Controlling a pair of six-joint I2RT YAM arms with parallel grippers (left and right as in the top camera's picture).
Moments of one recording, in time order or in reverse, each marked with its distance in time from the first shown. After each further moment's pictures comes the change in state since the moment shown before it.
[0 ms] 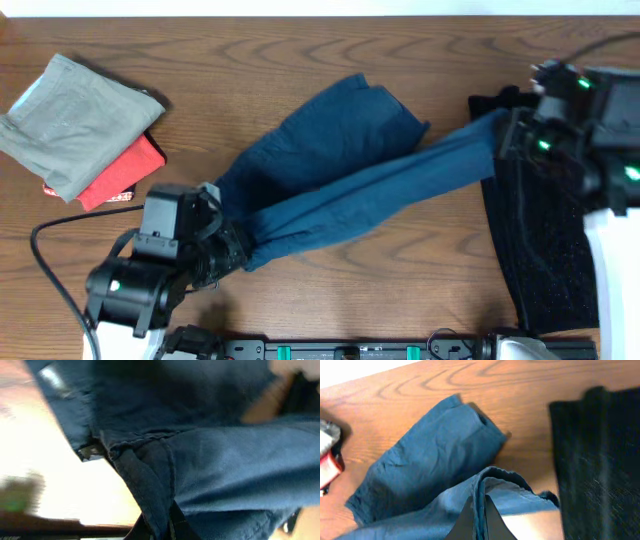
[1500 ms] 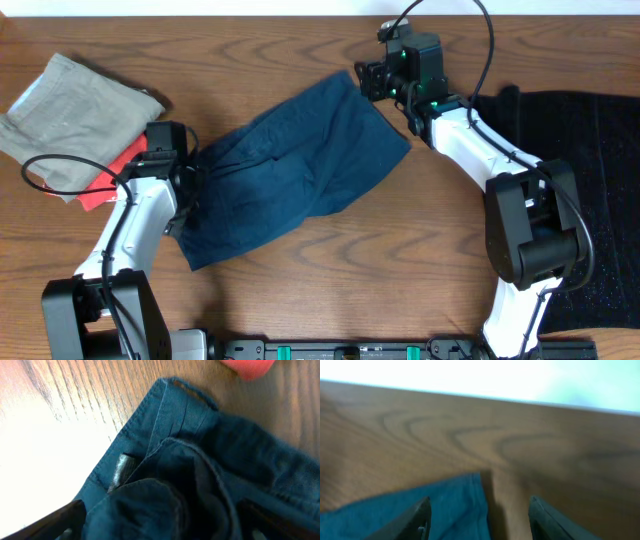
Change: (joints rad) left arm 0.306 0.664 -0.045 0.476 -0.487 -0.334; right arm 0.324 0.721 0.007 1.011 0.109 -0.019
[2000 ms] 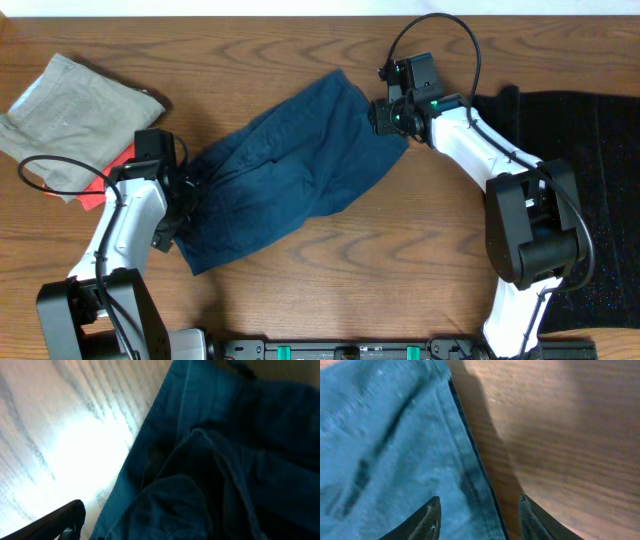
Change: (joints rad) left arm 0.062 0.000 -0.002 -0.100 0.059 0.183; right arm 0.000 0.002 0.008 -0.441 0.032 -0.005
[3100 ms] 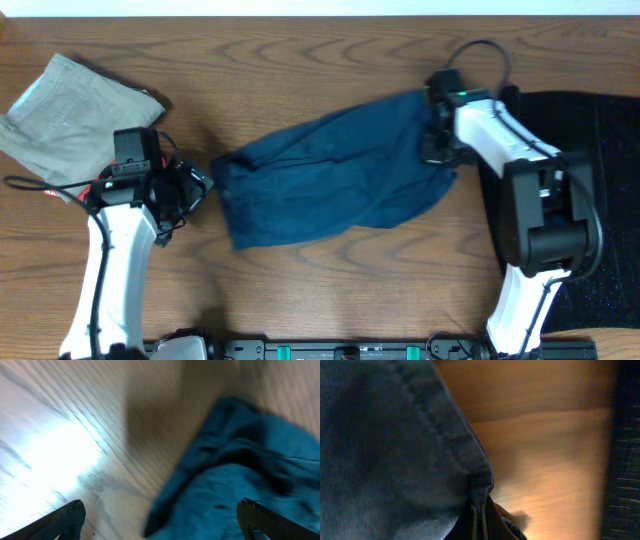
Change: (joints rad) left arm 0.000 -0.207 0.036 -0.092 0.219 0.193; right arm -0.155 0.041 0.019 -0.502 0.305 0.227
